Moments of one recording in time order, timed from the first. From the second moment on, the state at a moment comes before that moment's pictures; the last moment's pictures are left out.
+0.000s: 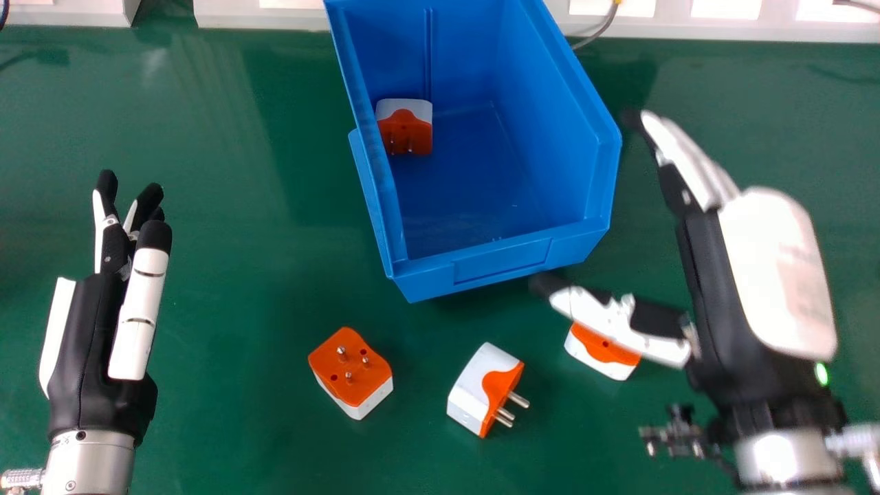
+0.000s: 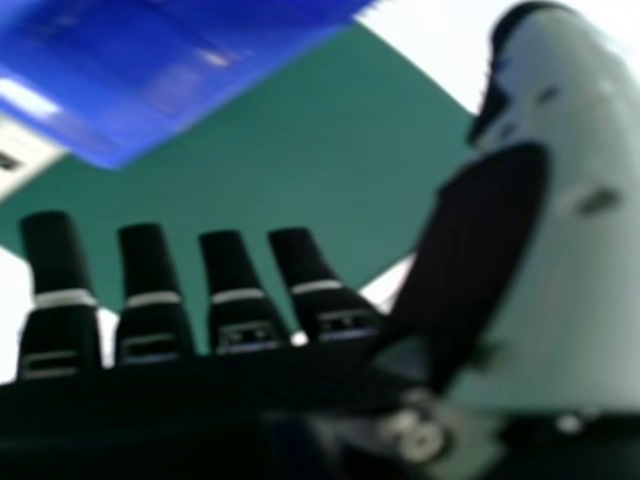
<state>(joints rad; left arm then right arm) 0.19 0.20 0.28 0.15 -0.20 -0.44 -0.23 0.39 -0.27 0.24 -0.49 -0.80 0.03 -0.29</state>
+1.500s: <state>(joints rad) 0.19 0.21 0.30 0.15 -0.22 -0.44 -0.25 0.13 -0.31 0.25 0.08 -0.91 0.17 -0.28</state>
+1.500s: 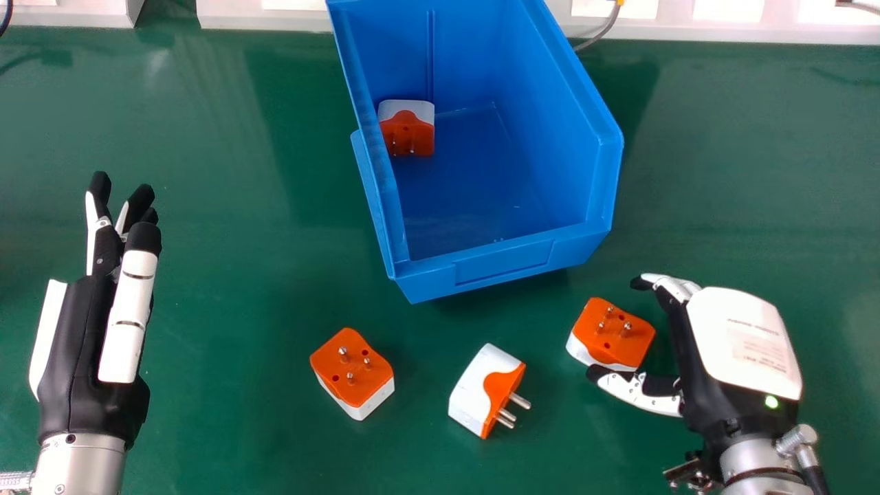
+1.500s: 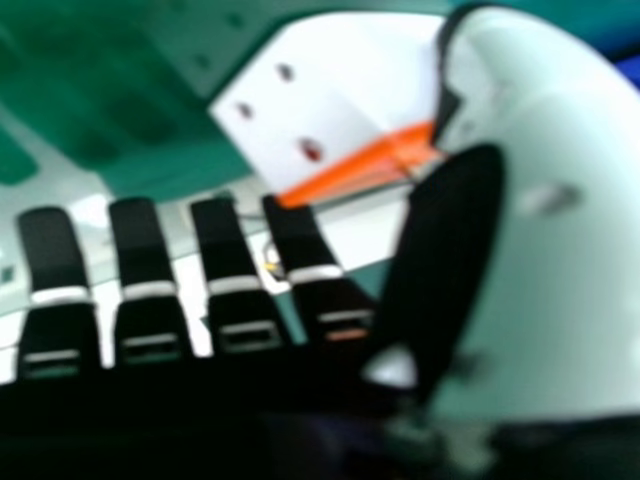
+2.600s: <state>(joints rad) 0.19 0.21 0.30 0.11 -0.22 -0.41 -0.25 0.01 -0.35 0.32 0.12 -0.86 0.20 -0.23</state>
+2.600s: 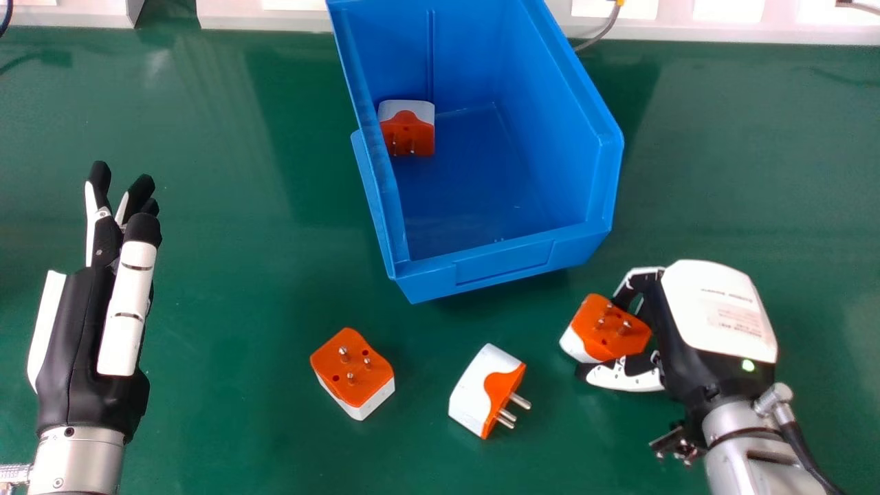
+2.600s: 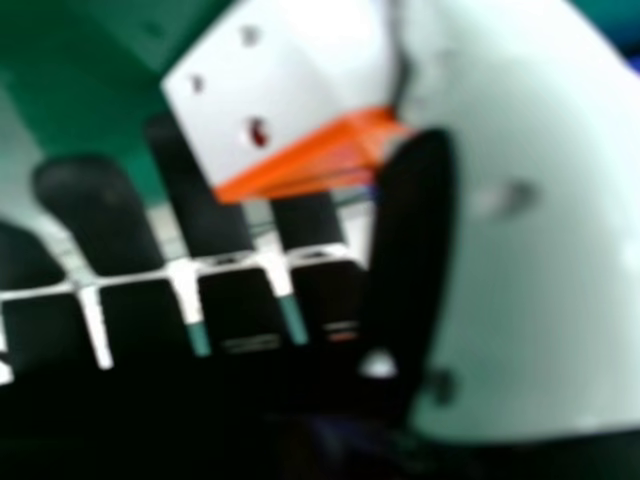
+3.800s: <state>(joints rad) 0.18 0.21 0.30 0.11 -0.20 -0.40 -0.23 0.04 -0.25 0.25 -0.50 -0.84 0.12 -0.08</state>
